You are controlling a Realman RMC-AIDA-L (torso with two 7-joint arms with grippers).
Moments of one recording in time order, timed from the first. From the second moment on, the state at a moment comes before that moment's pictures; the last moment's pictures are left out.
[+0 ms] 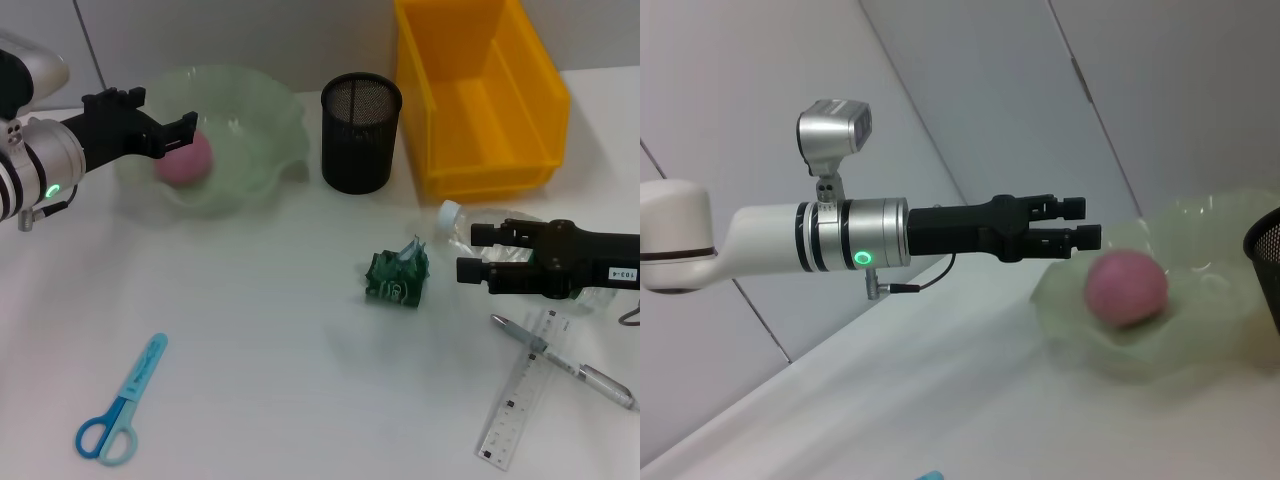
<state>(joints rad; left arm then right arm) -0.72 -2.08 1.08 0.48 1.54 0.62 -1.24 0.49 1.96 -0.55 -0.49 -2.03 -1.66 1.45</state>
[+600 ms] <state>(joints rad) -0.66 -2.01 1.07 0.57 1.47 1.34 -1.52 0.49 1.95 -0.49 -0.49 -2.03 -1.67 1.45</state>
